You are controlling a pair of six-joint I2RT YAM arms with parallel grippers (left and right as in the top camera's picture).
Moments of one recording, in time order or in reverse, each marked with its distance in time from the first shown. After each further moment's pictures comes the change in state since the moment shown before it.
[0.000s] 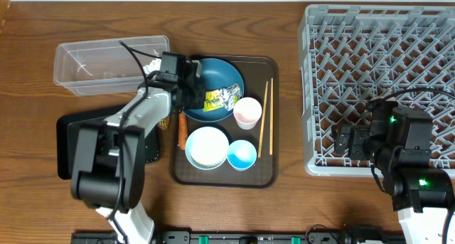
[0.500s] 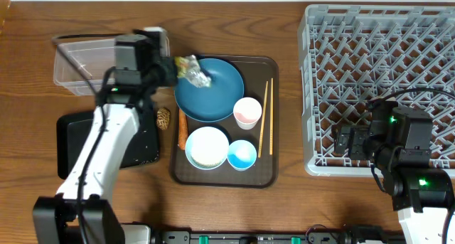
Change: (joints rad) left arm 0.131 -0.357 0.000 0.064 -0.128 0.000; right arm 0.000 0.000 0.000 0.000 0.000 0.000
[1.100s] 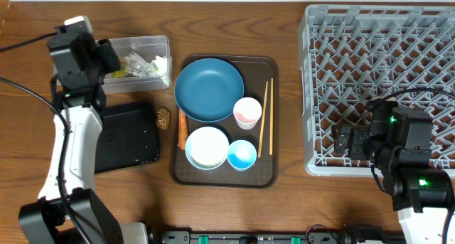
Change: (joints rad) left arm 0.293 0.022 0.000 0.185 -0.098 -0.003; right arm 0.000 0.000 0.000 0.000 0.000 0.000
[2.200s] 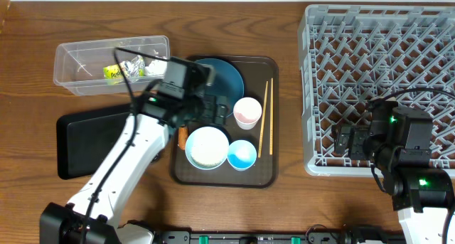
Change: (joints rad) left arm -0.628 -0.066 0.000 -0.576 0.182 -0.052; right arm 0.000 0.000 0.002 -0.003 0.000 0.000
